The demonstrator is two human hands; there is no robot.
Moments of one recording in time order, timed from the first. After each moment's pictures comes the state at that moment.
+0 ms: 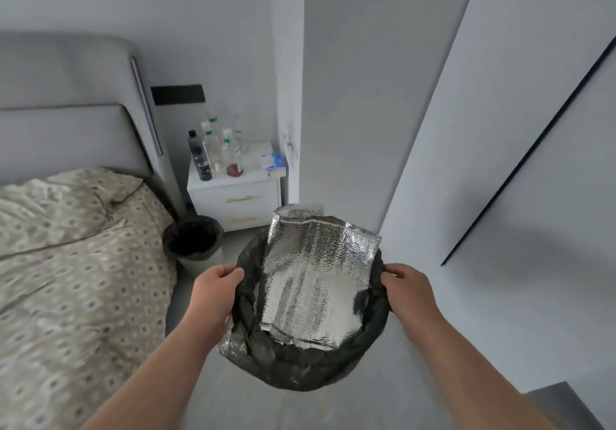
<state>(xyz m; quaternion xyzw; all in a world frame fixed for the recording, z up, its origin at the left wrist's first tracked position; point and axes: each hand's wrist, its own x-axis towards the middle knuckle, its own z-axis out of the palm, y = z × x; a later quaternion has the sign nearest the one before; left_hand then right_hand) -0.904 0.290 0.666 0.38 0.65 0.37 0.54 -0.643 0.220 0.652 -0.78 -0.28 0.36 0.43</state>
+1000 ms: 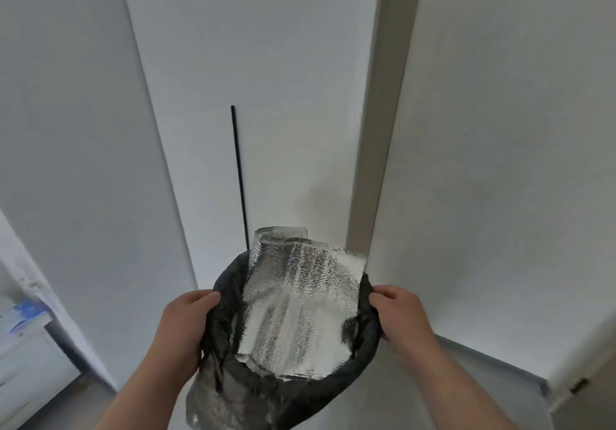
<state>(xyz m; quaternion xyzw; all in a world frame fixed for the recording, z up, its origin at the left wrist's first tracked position) -0.727 0.152 0.839 0.58 0.37 0.20 0.70 -0.588 -0.087 0.818 -0.78 0.01 0.12 0.61</state>
